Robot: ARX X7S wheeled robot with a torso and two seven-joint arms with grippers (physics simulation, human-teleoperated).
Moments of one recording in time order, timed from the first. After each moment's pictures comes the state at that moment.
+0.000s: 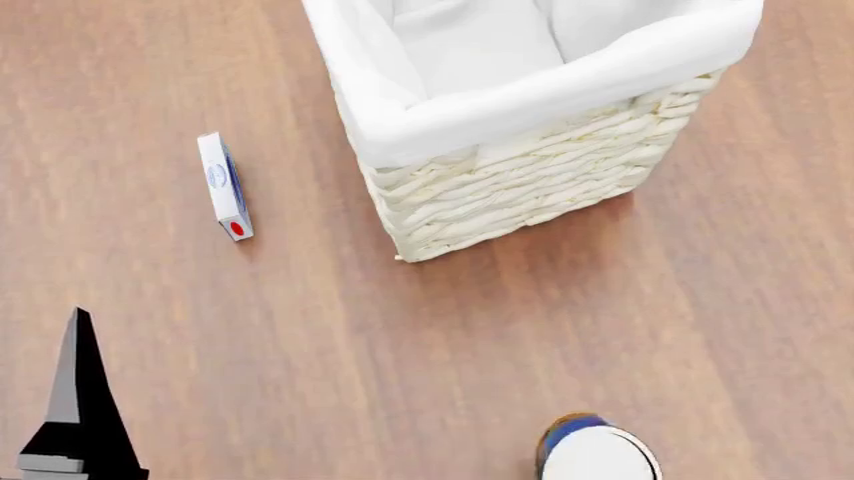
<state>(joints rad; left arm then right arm) -0.01 -0.42 0.27 0.59 -0.31 0.06 -0.41 -0.25 0.65 -0.32 -0.89 0.47 0.33 0.68</state>
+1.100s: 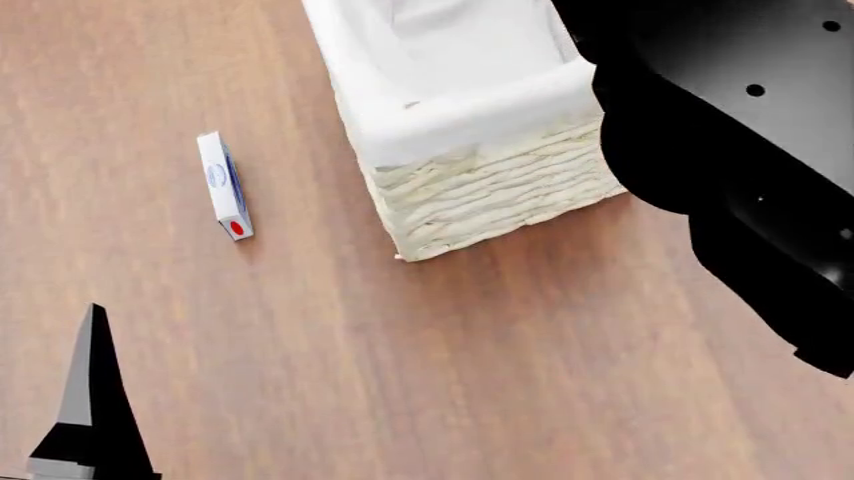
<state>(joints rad) -0.03 -0.43 0.30 0.63 -0.31 0.03 -0.41 1.62 0.63 -1.05 0.08 1.29 0.29 0.44</state>
